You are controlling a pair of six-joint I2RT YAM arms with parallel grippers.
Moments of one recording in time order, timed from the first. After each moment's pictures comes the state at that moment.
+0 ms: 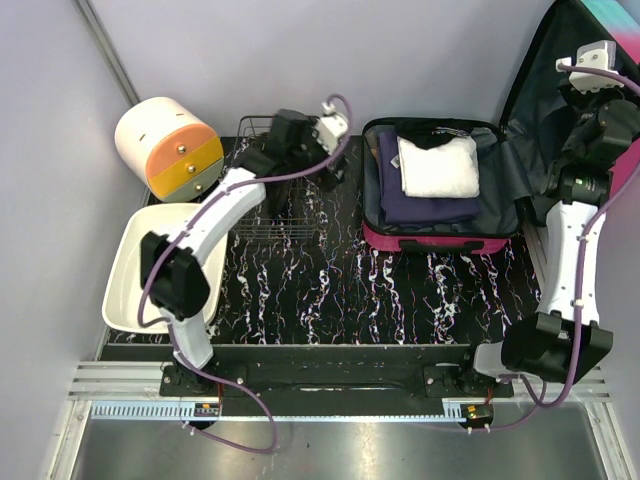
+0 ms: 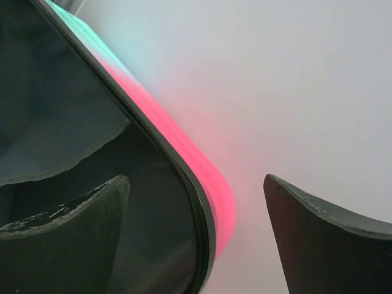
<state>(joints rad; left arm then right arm) -0.56 1.86 1.76 -0.46 0.30 0.33 -0.31 1.38 1.52 0.22 0.27 -0.89</state>
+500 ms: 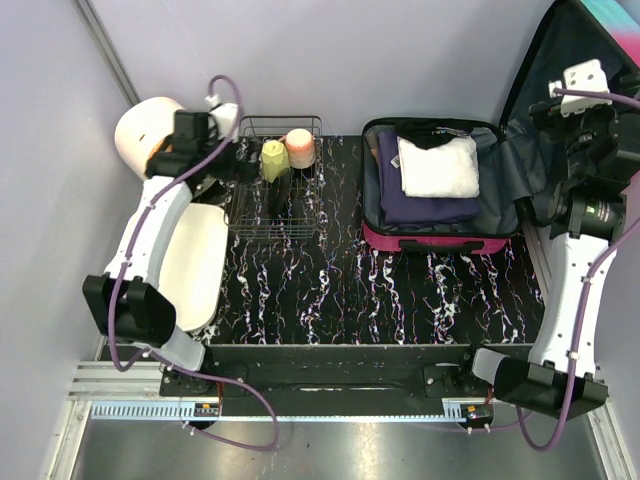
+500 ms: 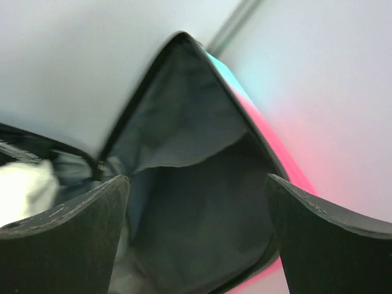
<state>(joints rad) -0.19 1.58 1.64 -0.67 0.20 0.09 -0.31 1.20 1.54 -0.14 -0.09 -0.66</state>
